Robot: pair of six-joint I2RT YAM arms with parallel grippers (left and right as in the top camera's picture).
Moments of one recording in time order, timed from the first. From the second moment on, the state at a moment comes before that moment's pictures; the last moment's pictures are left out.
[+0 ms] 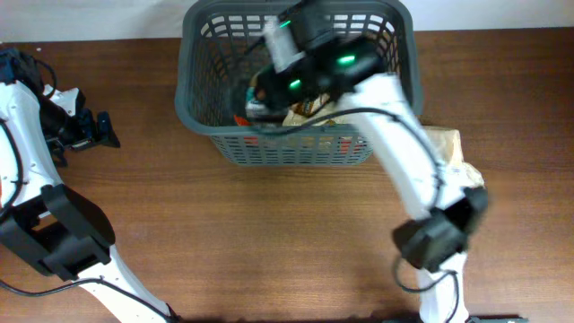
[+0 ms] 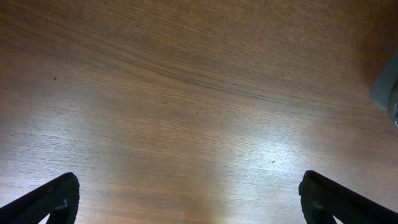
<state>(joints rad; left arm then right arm) 0.46 2.13 2.14 -1.61 0.09 0.18 0.58 2.17 2.31 -1.13 -0.23 0.08</state>
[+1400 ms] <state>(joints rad) 0.46 2.13 2.14 -1.61 0.09 0.18 -0.27 2.17 2.41 -1.48 -0.04 0.14</state>
